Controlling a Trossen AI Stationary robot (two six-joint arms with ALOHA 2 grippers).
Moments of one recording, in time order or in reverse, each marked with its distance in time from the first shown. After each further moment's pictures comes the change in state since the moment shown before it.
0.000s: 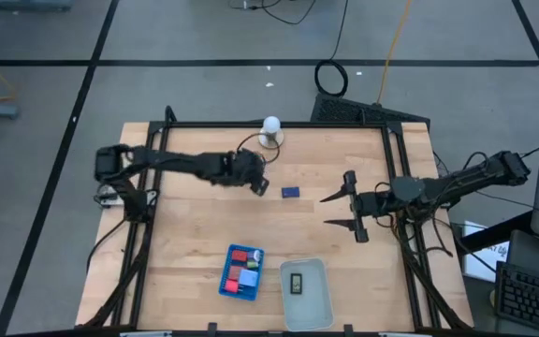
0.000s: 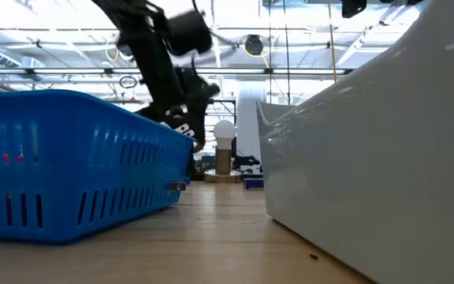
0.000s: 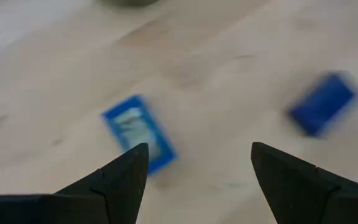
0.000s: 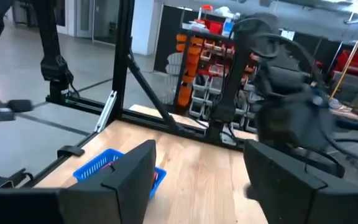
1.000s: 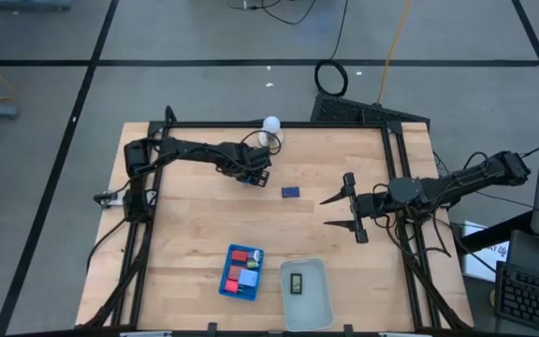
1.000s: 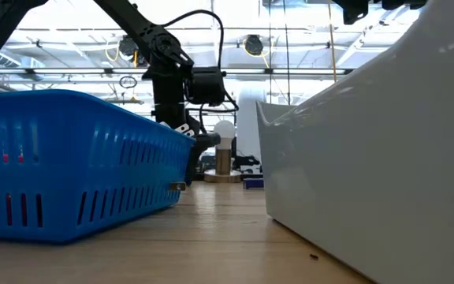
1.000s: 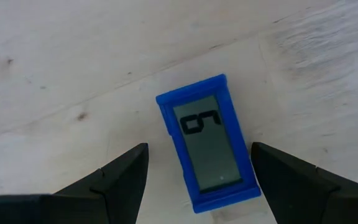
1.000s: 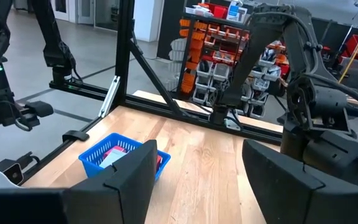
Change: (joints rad) left arm 0.142 0.252 0.158 -0.235 0.095 -0.142; right arm 0.000 -0.008 -0.001 -0.072 -0.004 0.017
